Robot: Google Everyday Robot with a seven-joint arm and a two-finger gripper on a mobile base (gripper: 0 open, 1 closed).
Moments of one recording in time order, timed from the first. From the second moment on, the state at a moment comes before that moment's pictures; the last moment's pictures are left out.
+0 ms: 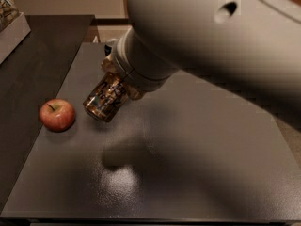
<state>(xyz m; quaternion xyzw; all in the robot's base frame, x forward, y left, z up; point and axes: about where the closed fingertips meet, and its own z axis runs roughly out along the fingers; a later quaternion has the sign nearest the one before) 0.466 0.050 0.961 -0.89 0.28 -0.22 0.29</state>
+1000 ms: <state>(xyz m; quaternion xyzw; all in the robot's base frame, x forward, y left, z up) 0.465 0.052 0.982 -0.89 0.23 -0.26 0.29</state>
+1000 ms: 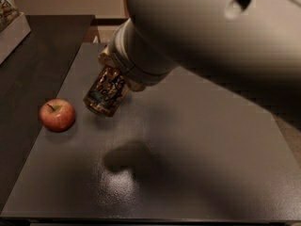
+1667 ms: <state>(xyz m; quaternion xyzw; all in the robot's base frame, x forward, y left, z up) 0.485 0.009 1.004 -0.88 0.18 -0.32 0.28</state>
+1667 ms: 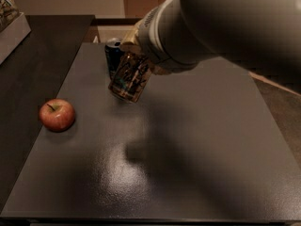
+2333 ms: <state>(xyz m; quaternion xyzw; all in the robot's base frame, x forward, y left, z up) 0.502 -0.032 1.005 -0.88 0.10 -0.37 0.27</state>
